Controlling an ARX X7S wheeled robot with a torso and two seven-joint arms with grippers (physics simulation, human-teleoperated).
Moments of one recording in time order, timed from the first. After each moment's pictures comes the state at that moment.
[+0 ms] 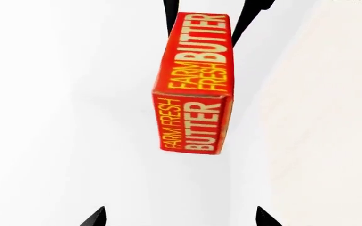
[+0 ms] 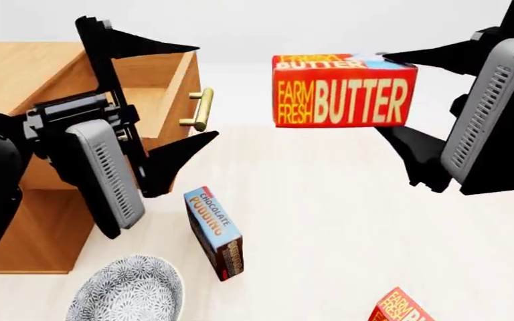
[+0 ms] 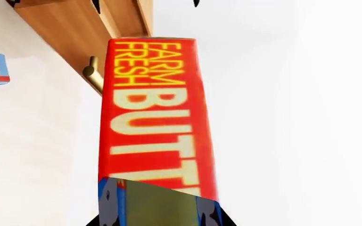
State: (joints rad) left arm -1.03 -0.72 0.53 -0.04 -0.11 0.36 0.75; right arm 1.12 1.11 -0.65 -0.33 0.10 0.02 -0.59
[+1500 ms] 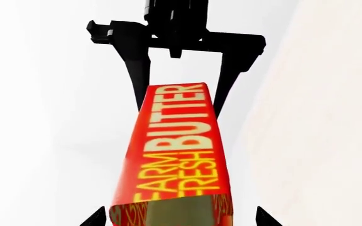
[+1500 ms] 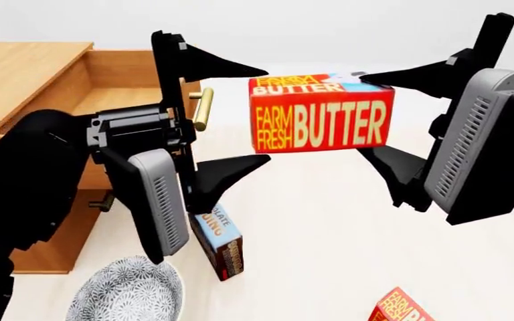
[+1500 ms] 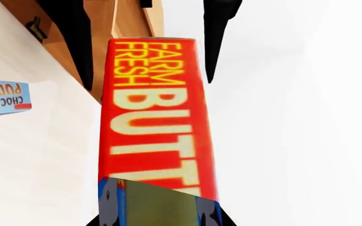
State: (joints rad) left arm -1.08 -0.58 0.62 -0.07 -0.06 0.46 0.79; right arm 1.07 1.10 -0.65 -0.39 0.12 0.01 -0.57
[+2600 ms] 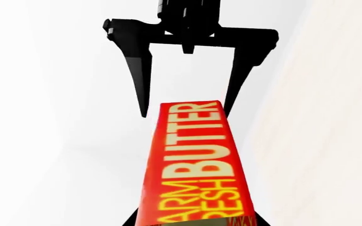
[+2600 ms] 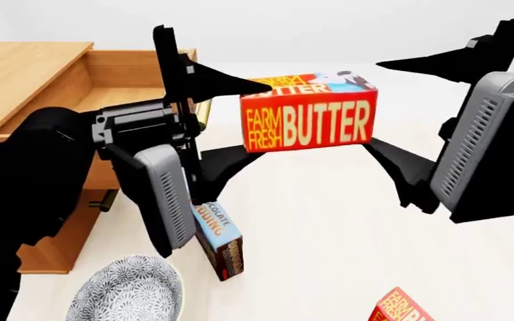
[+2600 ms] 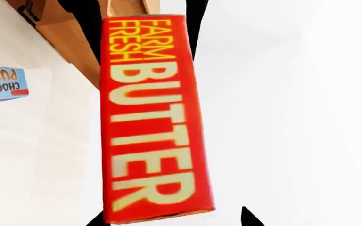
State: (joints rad) left arm -1.10 -0.56 0.62 -0.10 -0.03 0.49 0.75; right arm 1.03 1.14 -0.63 -0.41 0.12 0.04 -0.54
